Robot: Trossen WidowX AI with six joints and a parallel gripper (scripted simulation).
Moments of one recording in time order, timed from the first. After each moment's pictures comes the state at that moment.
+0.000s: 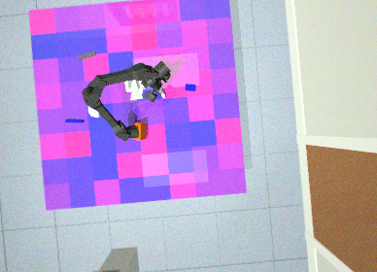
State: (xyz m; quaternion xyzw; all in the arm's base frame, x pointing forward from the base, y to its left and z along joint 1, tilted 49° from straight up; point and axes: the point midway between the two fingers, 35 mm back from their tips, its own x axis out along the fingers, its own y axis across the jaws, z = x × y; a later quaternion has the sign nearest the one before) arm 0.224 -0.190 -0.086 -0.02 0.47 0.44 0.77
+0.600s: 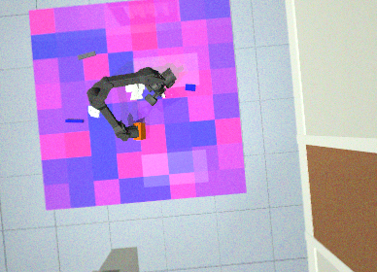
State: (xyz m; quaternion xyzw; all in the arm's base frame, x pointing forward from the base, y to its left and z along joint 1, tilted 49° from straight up) arm 0.196 -0.187 -0.095 0.07 0.48 0.43 0.76
